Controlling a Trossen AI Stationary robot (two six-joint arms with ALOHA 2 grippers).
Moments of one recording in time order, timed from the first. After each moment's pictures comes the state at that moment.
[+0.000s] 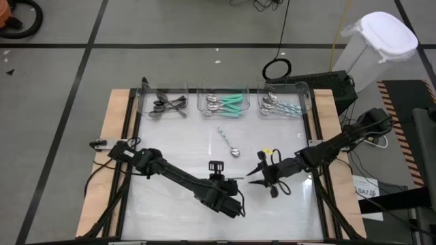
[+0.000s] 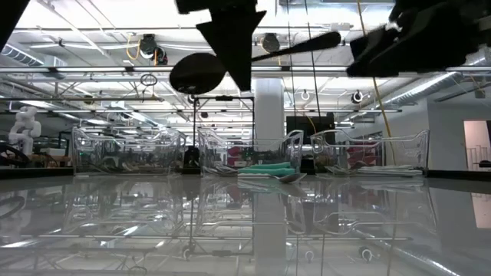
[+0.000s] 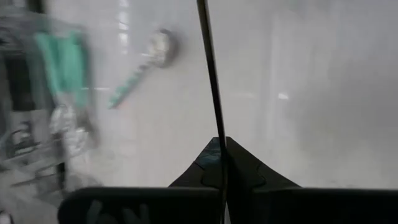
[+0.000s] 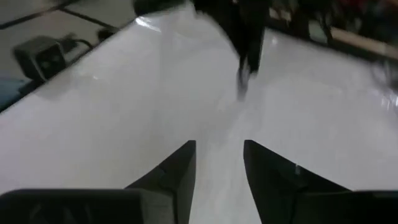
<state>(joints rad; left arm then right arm) -0.45 2.42 2.36 -1.57 -0.58 -0.43 0.43 1.23 0.44 0.34 0.19 -0.08</state>
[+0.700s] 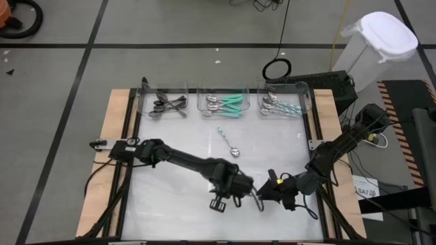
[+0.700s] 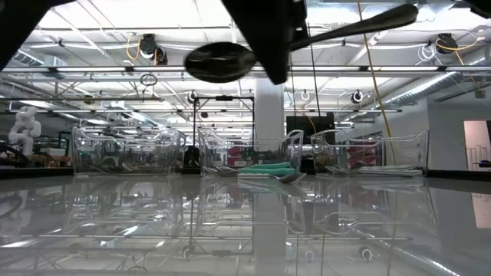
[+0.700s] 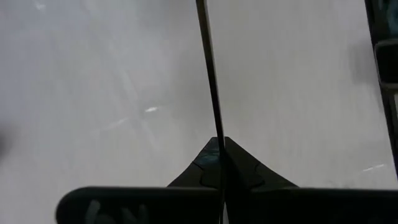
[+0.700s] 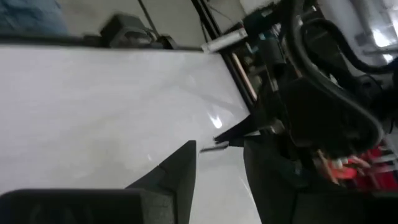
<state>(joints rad) -0.32 2.39 2.36 -1.32 0.12 0.04 0.73 1.20 0.45 0.42 0.37 -0.79</state>
